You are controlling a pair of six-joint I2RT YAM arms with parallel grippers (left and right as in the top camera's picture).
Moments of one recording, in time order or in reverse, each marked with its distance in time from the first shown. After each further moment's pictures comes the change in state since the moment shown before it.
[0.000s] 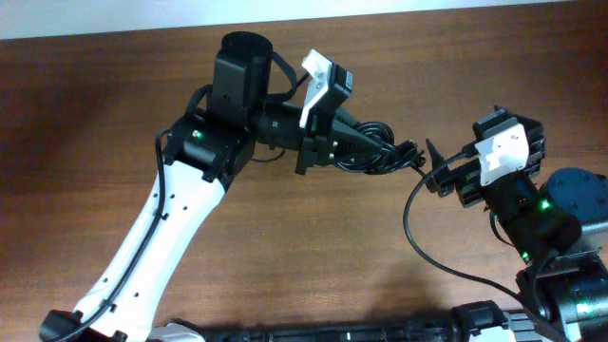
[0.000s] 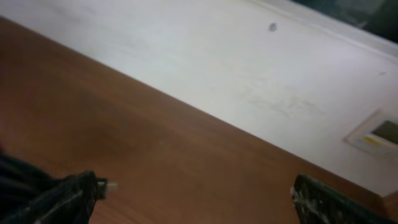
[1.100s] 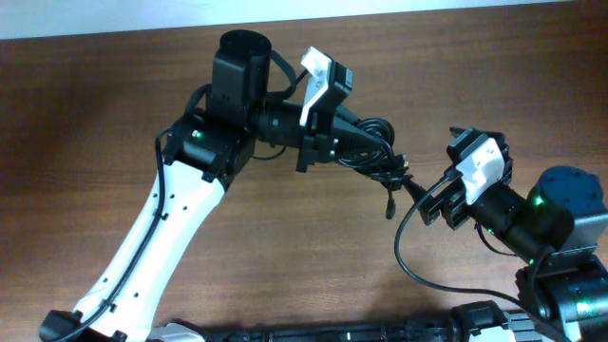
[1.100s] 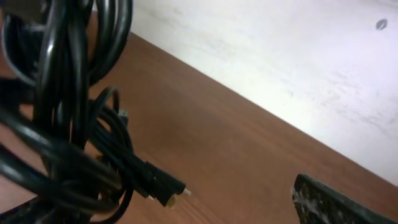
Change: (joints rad) left arm -0.006 0.000 0.000 0.034 -0.012 0.000; right arm -0.004 0.006 0.000 -0.083 -0.296 -0.006
